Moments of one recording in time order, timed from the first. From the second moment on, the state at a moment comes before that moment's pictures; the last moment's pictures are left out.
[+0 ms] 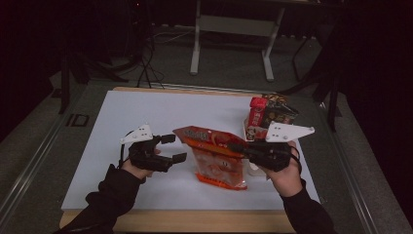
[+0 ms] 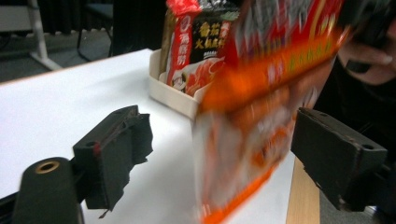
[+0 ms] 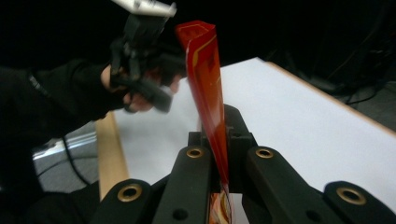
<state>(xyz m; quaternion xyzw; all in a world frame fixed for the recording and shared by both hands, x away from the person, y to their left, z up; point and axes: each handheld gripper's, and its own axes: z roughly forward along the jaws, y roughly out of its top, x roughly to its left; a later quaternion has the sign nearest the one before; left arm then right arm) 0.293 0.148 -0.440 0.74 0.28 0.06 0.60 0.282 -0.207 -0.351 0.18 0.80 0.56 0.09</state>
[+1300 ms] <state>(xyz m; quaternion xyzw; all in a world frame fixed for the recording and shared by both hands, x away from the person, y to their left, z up) 0.259 0.160 -0.514 0.75 0.36 0.07 0.55 0.312 -0.310 -0.283 0.26 0.73 0.60 0.21</state>
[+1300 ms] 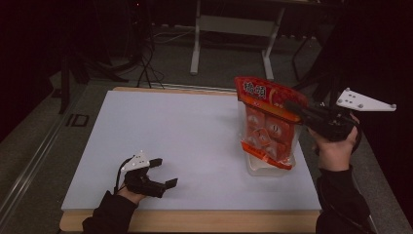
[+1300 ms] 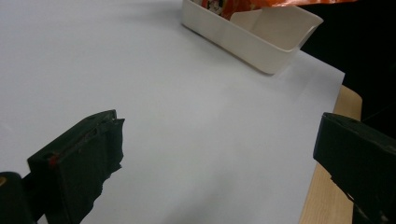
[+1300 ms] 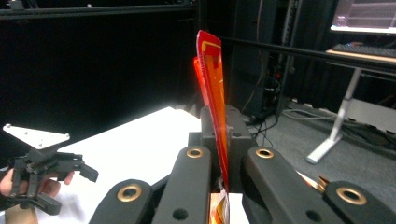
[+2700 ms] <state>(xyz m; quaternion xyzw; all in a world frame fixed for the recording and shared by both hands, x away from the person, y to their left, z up) 0.263 0.159 -0.524 0.75 0.36 0.07 0.55 0.348 -0.356 -0.384 0.38 0.69 0.60 0.15</state>
